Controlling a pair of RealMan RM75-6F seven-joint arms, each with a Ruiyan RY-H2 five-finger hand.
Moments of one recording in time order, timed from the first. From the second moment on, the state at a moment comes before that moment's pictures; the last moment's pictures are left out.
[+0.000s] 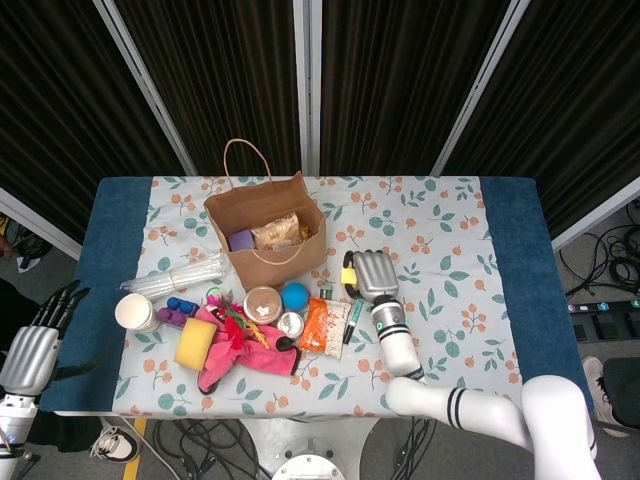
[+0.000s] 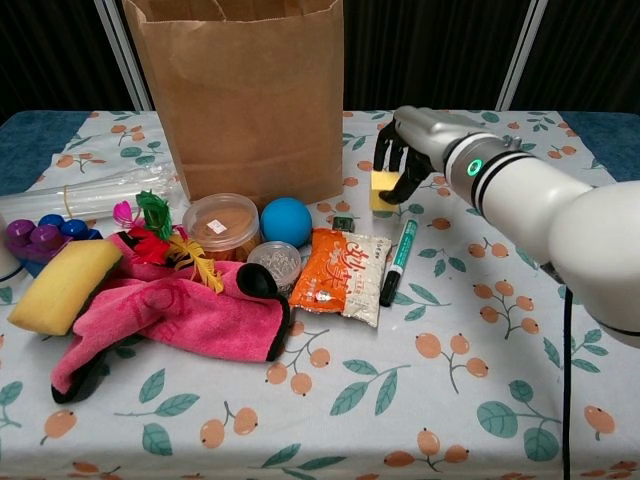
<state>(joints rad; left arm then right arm) -0.11 -1.25 0.01 -1.34 1.60 1.54 -0.34 0.90 -1.85 0.34 -1.32 -0.66 1.07 -0.64</state>
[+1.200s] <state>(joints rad) -0.11 -1.24 0.00 -1.34 1.60 1.54 -0.33 1.19 -1.69 0.60 -1.61 -0.66 1.23 -0.60</state>
